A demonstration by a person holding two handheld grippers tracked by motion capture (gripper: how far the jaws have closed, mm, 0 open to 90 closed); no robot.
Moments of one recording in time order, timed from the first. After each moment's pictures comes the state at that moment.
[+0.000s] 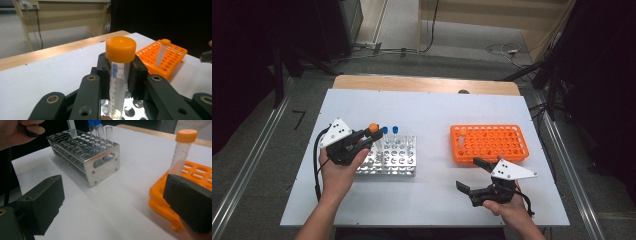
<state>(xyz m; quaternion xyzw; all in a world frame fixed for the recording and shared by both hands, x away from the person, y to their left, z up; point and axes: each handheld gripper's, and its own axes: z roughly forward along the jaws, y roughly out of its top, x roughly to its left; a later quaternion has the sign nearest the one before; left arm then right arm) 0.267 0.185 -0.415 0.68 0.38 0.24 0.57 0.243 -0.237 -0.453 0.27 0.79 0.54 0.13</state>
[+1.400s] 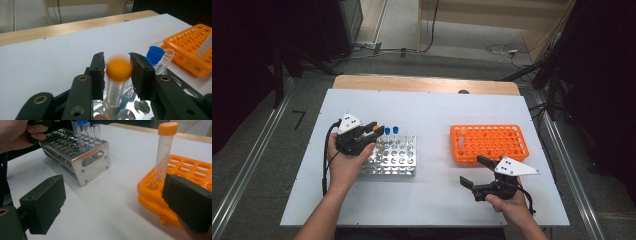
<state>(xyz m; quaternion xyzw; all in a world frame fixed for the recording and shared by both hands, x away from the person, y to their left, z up) 0.299 0.178 -0.437 0.69 0.46 0.24 0.49 0.253 -0.245 -0.458 0.30 0.78 0.53 0.13</state>
